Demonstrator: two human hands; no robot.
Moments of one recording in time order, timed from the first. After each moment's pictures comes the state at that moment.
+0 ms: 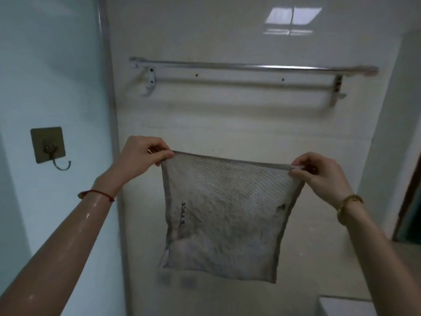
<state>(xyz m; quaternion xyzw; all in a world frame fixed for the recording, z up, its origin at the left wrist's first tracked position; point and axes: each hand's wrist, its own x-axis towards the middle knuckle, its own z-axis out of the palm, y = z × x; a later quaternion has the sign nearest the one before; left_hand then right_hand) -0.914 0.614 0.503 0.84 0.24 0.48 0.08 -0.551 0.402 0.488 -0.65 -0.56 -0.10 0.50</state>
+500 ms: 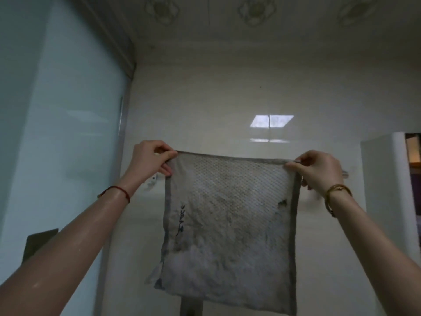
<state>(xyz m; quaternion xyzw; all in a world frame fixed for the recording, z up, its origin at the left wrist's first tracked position) -0.881 0.621 0.701 0.72 0.19 0.64 0.18 -0.556 0.411 0.692 -0.61 -0.49 -0.21 0.59</state>
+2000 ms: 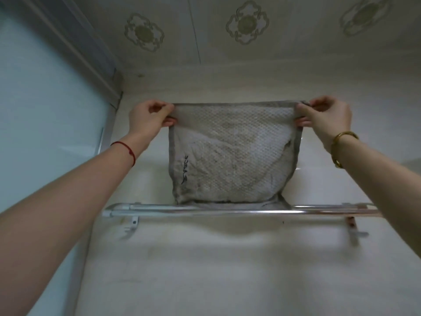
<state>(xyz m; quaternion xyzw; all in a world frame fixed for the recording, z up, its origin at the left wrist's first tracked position) -0.819 0.664 0.885 0.63 0.04 0.75 0.18 -0.507 0.477 0.867 -0.33 -0.48 -0.19 0.79</state>
